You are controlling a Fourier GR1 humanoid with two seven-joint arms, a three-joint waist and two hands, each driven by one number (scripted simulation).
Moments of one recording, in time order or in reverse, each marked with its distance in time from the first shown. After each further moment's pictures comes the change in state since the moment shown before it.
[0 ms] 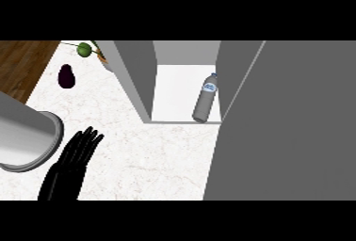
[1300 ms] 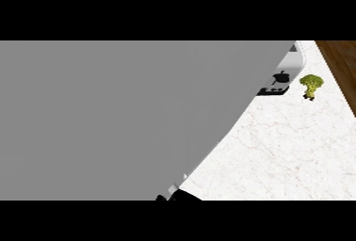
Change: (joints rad) left arm 0.262 0.299 0.208 -0.295 0.094 -0.107 0.021; right arm -0.720 0.332 0.796 0.198 0.516 -0.636 0.198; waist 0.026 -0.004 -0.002
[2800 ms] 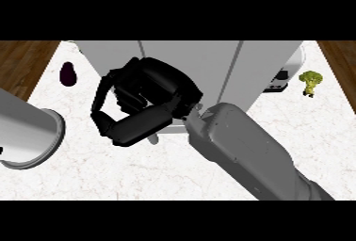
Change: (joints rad) left arm 0.140 0.009 0.226 -0.203 0.066 -0.045 0.157; right arm -0.444 0.027 -0.264 0.823 -0.445 0.257 -0.271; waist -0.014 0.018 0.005
